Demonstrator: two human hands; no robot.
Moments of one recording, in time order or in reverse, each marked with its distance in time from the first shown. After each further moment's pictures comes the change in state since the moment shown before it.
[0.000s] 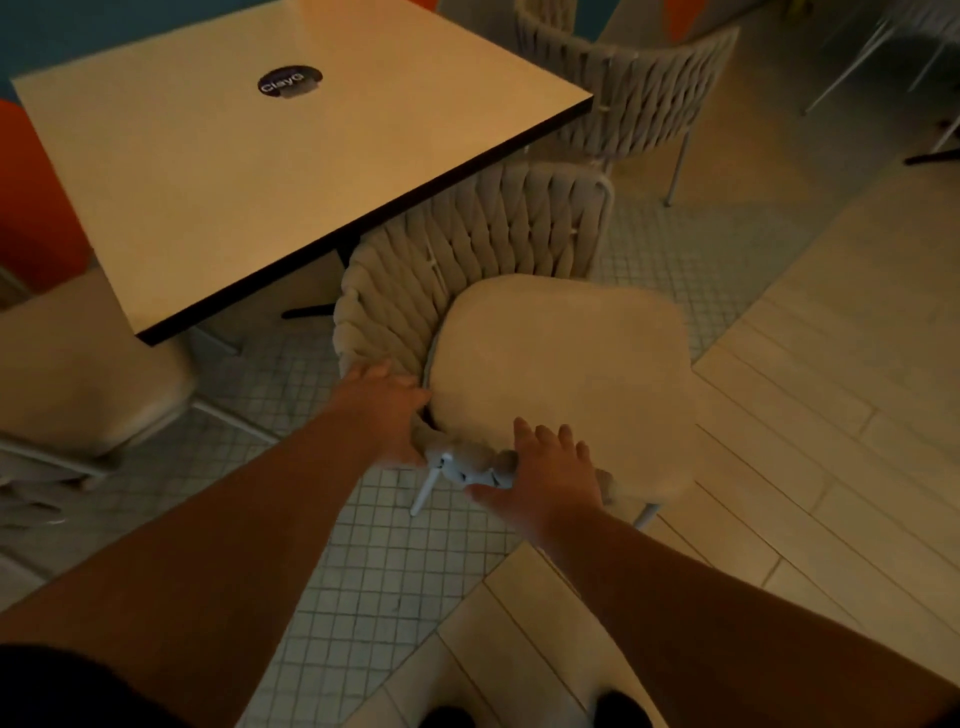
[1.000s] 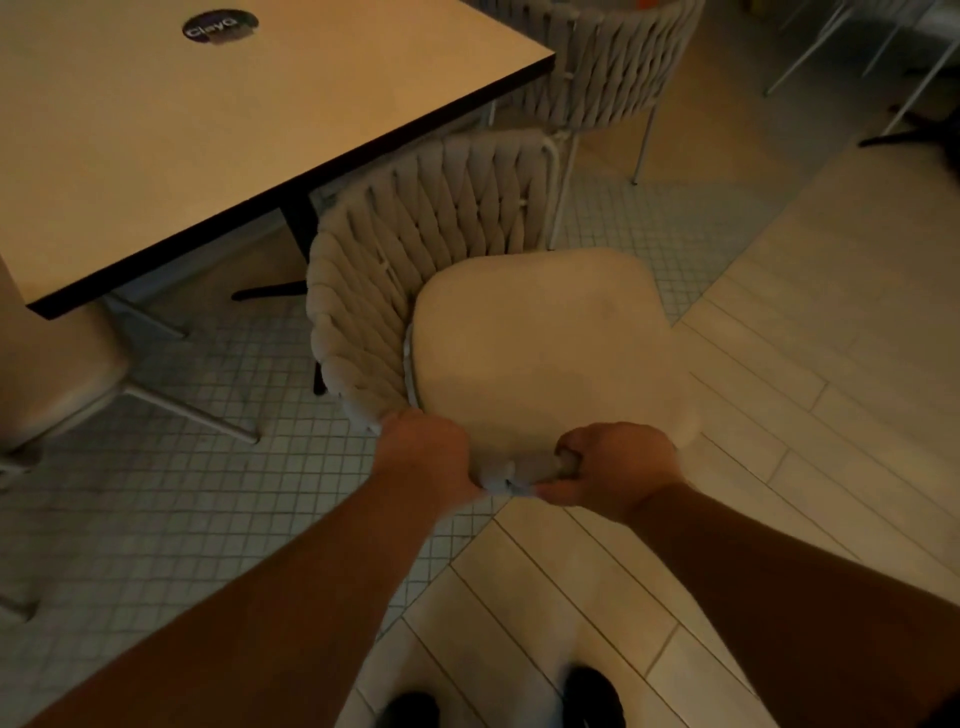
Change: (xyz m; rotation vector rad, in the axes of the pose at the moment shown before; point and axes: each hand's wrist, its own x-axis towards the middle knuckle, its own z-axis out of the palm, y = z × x) left_hand -0.001 0.129 0.024 -0.098 0.070 -0.032; right_hand 0.000 0.122 -0.018 -0.365 0.111 -0.155
